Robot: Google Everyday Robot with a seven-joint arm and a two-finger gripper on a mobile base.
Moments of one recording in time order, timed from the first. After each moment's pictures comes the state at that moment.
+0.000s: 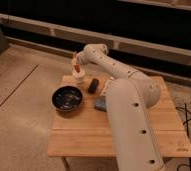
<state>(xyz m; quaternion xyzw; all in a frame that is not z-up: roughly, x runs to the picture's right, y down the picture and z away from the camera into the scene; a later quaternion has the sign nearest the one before) -0.114 -0.178 0.962 -0.18 -0.20 0.58 0.77</state>
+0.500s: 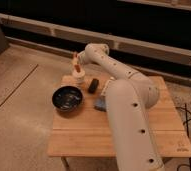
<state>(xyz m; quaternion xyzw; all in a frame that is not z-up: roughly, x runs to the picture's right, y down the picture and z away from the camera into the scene) -0.110 -0.178 0.966 -0.19 -0.20 0.58 0.76</state>
